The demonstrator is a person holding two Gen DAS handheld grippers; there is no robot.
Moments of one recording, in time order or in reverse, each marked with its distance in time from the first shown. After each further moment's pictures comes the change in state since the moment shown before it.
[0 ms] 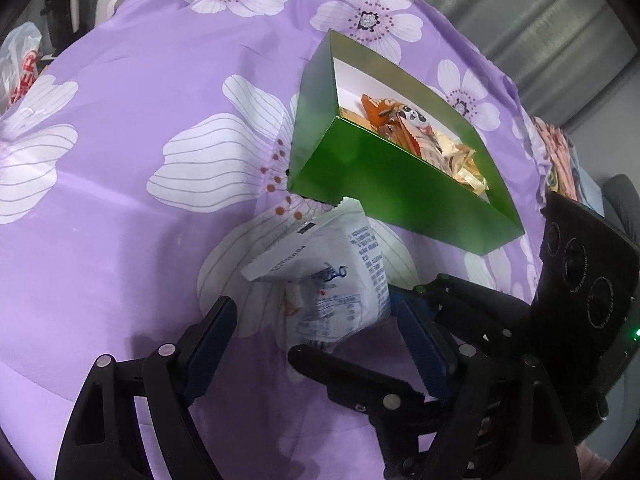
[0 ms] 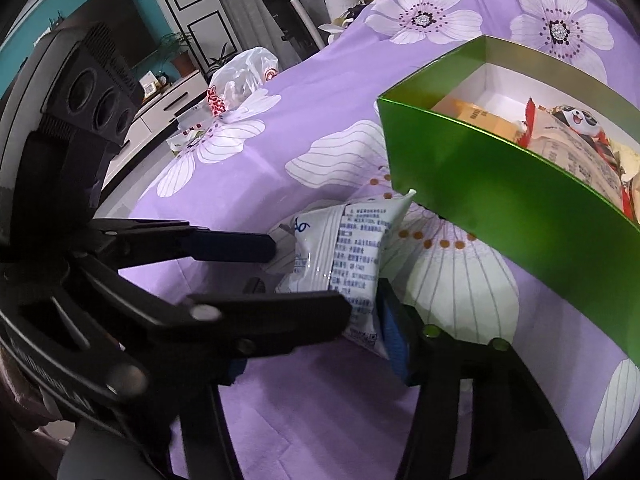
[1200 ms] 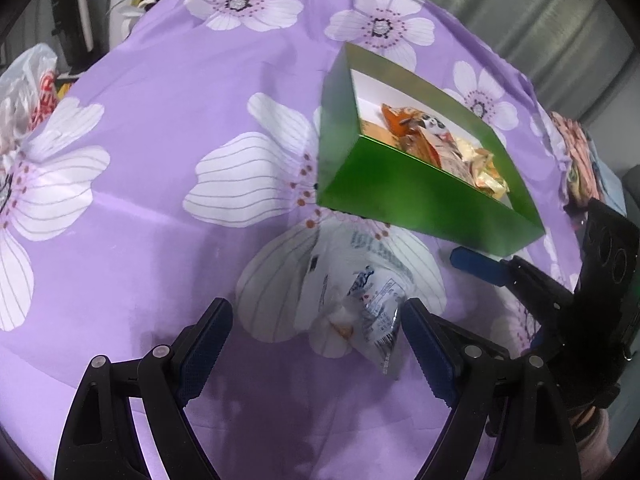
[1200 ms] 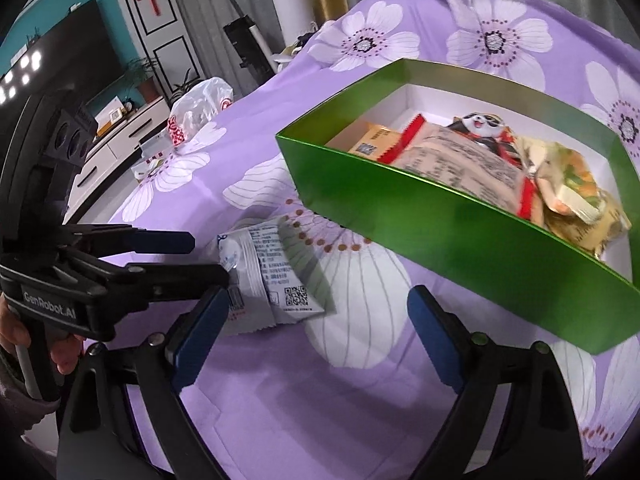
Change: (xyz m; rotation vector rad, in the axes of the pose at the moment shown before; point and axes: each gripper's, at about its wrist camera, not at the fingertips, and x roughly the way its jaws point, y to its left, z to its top) left arm -0.011 0.006 0.001 0.017 -0.027 0.104; right arm -0.036 -0.031 -0.012 0.049 -0.090 -0.141
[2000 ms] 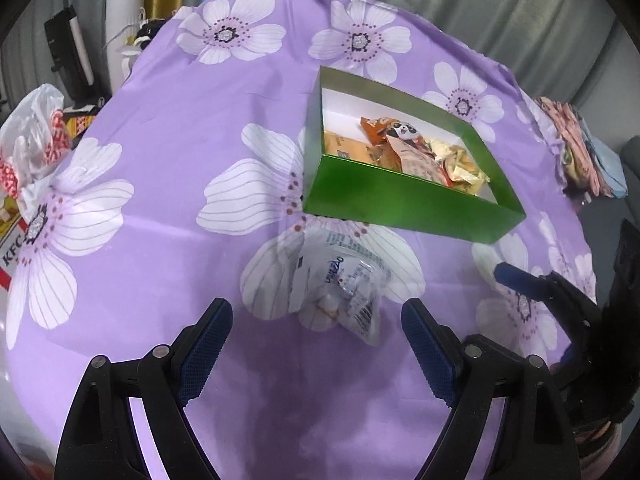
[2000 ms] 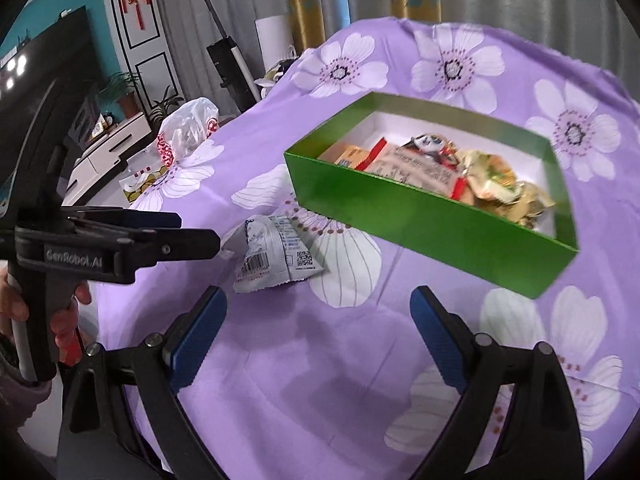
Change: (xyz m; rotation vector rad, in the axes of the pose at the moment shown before) left arm -0.035 -0.028 -0.011 0.093 -0.048 0.059; right arm -0.063 0.022 -0.024 0.026 -0.076 -0.116
